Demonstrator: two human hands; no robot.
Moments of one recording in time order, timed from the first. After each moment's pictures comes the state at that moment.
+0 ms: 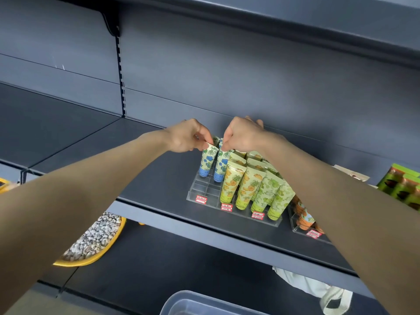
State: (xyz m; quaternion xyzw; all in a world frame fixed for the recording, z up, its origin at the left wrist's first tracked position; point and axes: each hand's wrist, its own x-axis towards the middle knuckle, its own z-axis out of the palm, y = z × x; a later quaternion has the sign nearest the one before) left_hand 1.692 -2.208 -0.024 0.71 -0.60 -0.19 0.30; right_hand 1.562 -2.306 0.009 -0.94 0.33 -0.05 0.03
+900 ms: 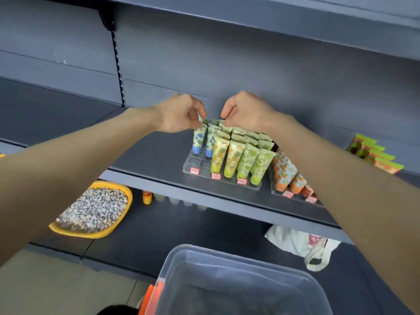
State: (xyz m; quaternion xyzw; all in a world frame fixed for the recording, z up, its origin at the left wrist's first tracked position) left_hand 1.629 -2.144 0.029 0.76 -0.61 -0.06 0.22; right_hand 1.493 -2.261 0.047 -0.93 0.32 -0.12 0.11
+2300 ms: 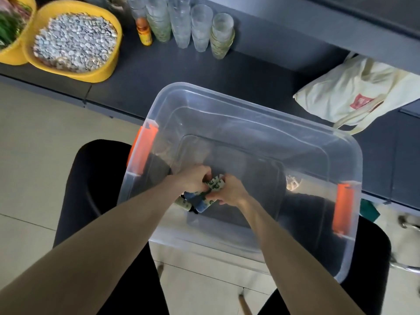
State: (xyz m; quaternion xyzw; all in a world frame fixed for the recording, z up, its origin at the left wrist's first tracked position) left_hand 1.431 -2.019 -0.398 0.73 -0.46 -0.50 0.02; right_hand 1.300 -2.088 -0.400 -0.65 0.50 0.24 0.52
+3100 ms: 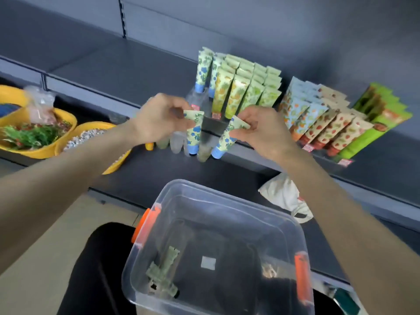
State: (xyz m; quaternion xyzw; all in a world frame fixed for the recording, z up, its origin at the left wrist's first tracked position) left_hand 1.565 -2.058 -0.088 0.73 -0.51 -0.17 0.43; right_hand 1.379 -2.190 -0.058 -0.89 0.29 -0.18 0.32
